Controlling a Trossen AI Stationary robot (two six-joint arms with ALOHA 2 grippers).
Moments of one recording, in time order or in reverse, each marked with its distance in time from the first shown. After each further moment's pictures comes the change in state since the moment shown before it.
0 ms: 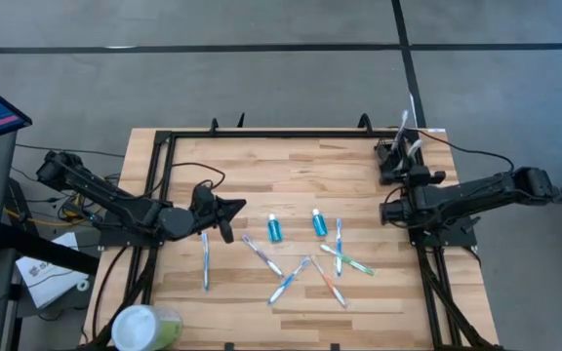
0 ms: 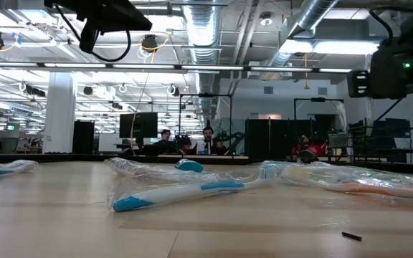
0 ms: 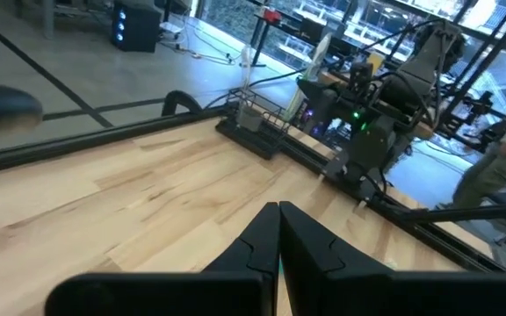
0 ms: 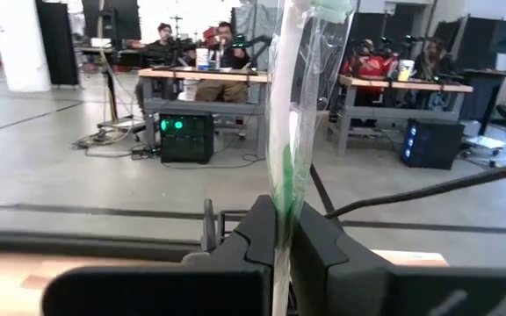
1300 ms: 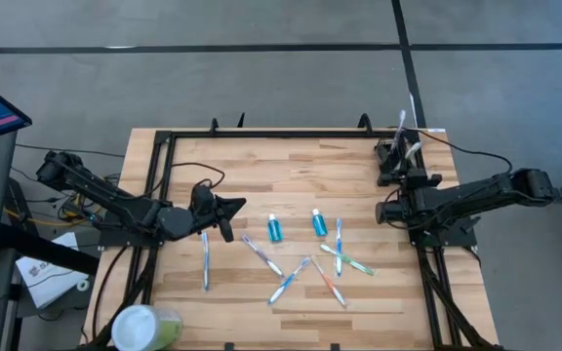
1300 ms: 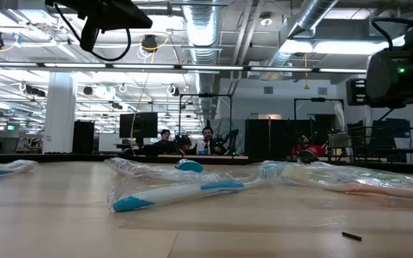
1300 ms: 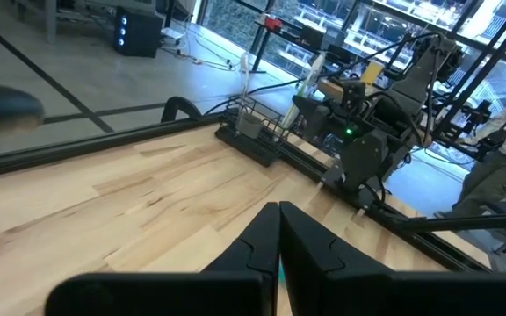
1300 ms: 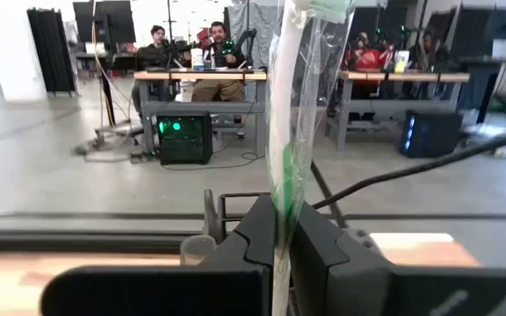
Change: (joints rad) left arm 0.000 0.000 0.000 0.025 -0.007 0.007; right arm -0.011 -0.001 -0.077 0.221 0.000 -0.098
